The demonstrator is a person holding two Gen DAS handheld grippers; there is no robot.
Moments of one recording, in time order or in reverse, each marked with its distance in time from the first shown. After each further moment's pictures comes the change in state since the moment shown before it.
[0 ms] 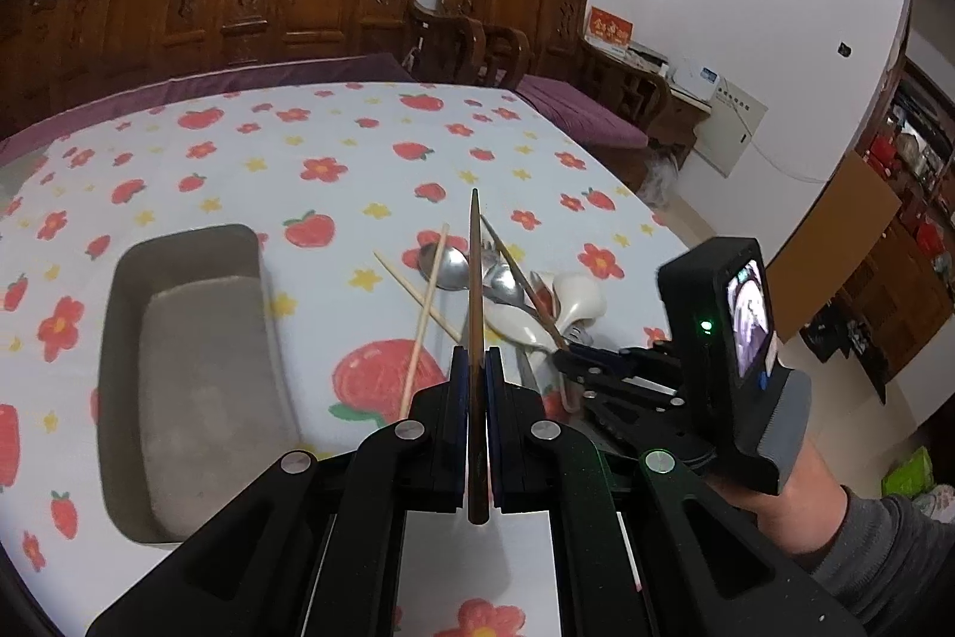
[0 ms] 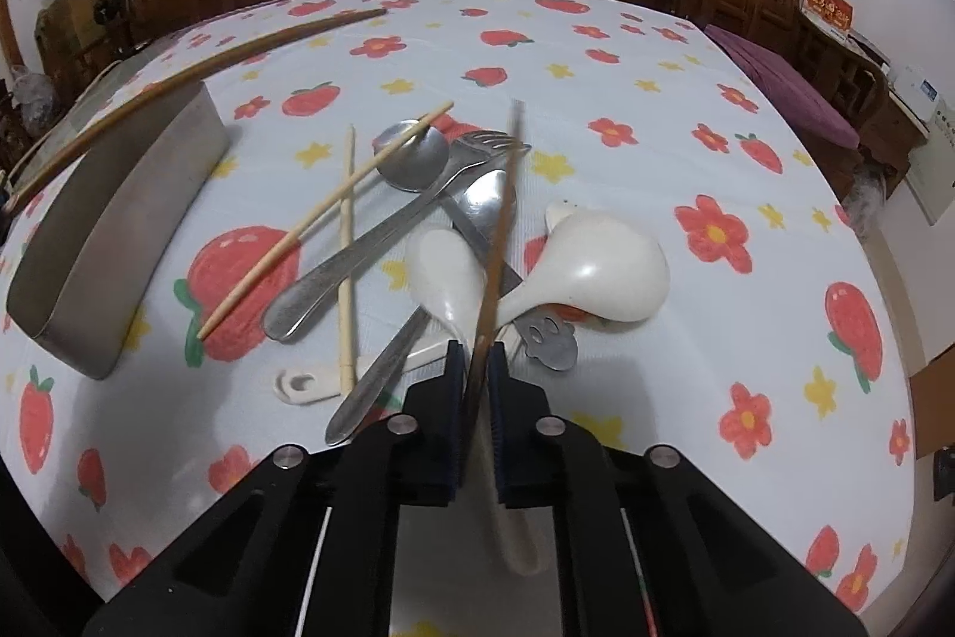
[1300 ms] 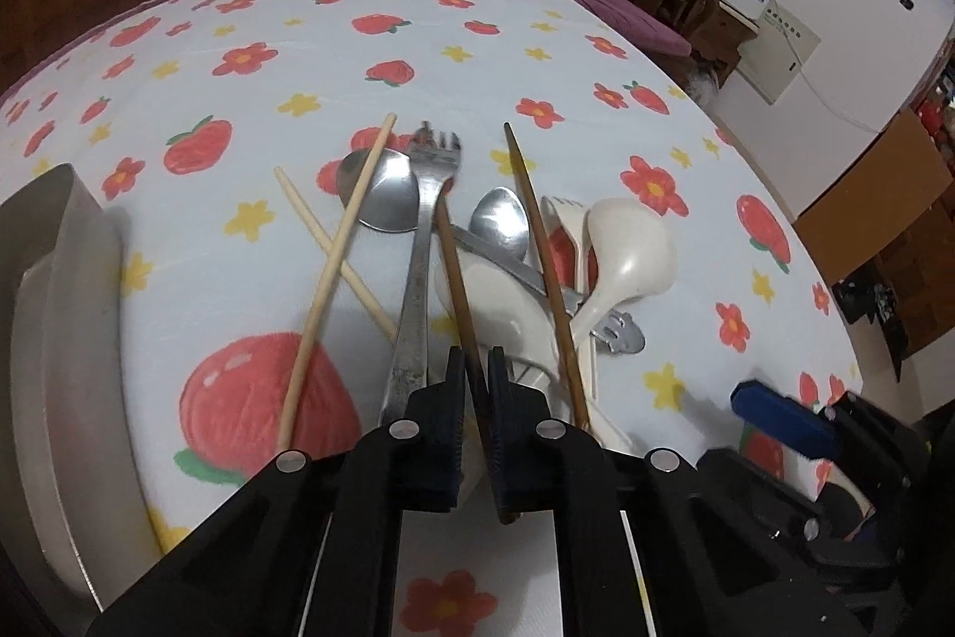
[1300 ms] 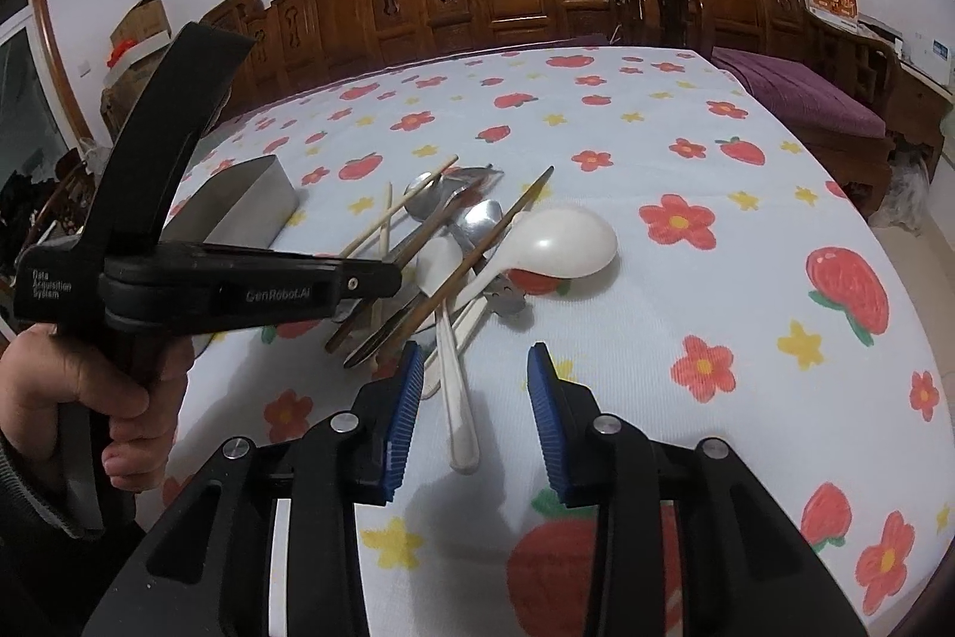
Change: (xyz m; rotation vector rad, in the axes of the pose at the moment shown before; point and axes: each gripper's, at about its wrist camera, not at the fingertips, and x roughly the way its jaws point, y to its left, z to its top) left arm 0.145 -0.028 0.006 -0.022 0.257 0.060; right arm -0.054 -0.048 -0.046 0.068 -0.183 0.206
